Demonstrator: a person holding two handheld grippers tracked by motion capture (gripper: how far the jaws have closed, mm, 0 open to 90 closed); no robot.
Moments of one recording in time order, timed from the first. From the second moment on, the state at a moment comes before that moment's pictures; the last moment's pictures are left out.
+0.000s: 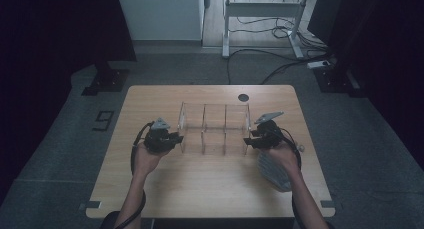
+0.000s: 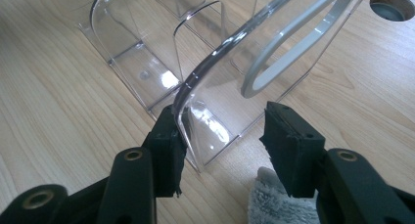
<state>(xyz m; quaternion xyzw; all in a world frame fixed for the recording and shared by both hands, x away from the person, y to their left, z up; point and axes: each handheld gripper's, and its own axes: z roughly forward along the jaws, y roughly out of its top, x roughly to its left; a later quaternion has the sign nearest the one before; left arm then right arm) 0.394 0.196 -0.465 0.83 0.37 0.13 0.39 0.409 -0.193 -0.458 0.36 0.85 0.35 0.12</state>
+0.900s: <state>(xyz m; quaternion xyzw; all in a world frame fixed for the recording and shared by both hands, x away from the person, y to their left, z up) 0.358 0.208 -0.445 0.82 0.38 0.14 0.41 0.377 -0.205 -0.436 0.34 0.85 0.39 0.12</state>
